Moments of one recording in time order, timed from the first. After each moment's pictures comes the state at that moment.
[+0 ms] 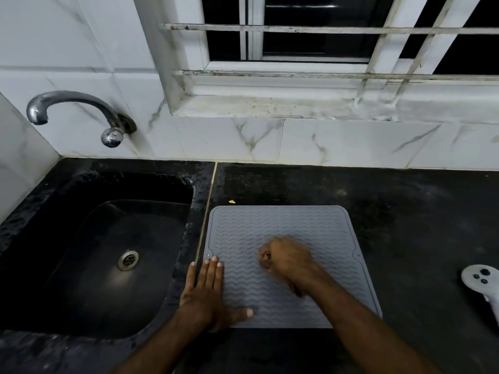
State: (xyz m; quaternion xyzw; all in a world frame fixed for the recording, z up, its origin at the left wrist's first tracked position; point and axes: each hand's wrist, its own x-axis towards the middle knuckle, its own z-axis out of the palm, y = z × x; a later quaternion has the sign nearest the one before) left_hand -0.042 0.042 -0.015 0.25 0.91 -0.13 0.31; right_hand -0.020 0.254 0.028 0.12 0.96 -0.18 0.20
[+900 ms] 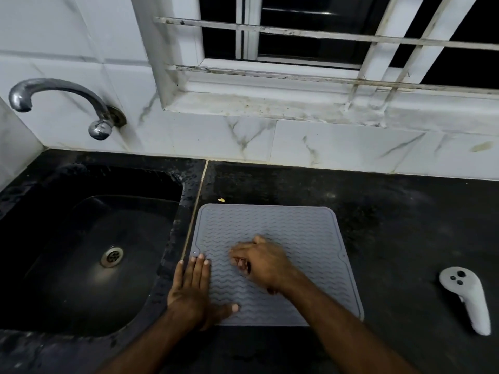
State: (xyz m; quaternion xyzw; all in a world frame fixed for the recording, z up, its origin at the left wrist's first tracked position) left_hand -0.037 0.048 -0.013 0.23 0.91 -0.17 0.32; right_hand -0.019 0.241 0.010 -0.04 0.98 -0.15 0.14
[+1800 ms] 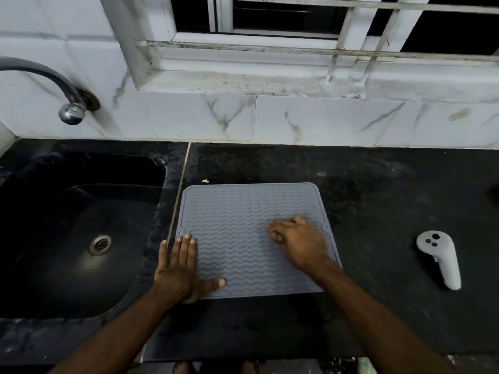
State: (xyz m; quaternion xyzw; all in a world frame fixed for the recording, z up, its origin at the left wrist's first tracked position) left_hand -0.037 0.049 -0.013 0.22 0.91 -0.16 0.32; right_hand 0.052 0.323 -0.008 0.12 0.98 -0.13 0.06
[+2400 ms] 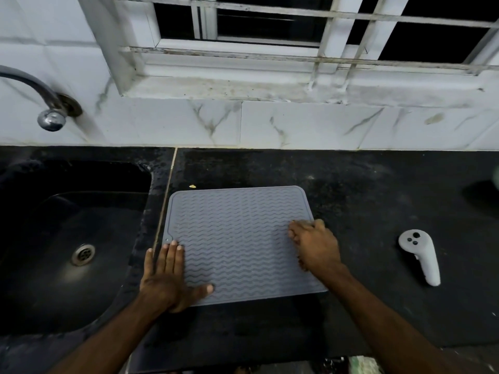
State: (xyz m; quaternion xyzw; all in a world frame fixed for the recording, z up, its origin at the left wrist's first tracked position) left_hand -0.038 0.046 -0.018 0.22 0.91 -0.14 0.32; right_hand 0.088 0.360 0.001 0.24 0.97 -0.05 0.07
